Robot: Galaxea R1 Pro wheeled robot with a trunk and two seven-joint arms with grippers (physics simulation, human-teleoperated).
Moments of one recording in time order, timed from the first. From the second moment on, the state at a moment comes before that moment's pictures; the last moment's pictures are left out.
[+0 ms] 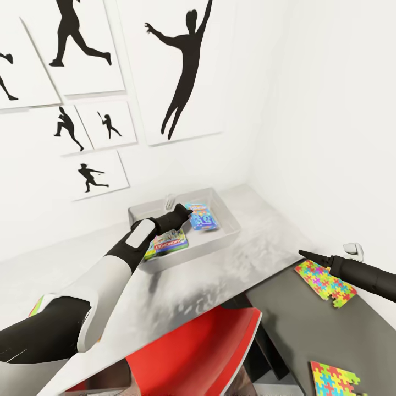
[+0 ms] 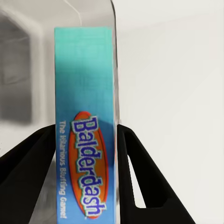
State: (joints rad) left arm -1.13 -0.12 -0.15 -0.50 1.15 0.47 -0.15; right arm -0.37 -0.40 -0.41 -1.61 -0.53 1.04 0.80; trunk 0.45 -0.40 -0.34
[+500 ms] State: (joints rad) left arm -1.14 -0.12 -0.15 -0.50 1.15 0.47 -0.14; right arm -0.37 -0.40 -0.42 -1.61 -0.53 1.04 0.80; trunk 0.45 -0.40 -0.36
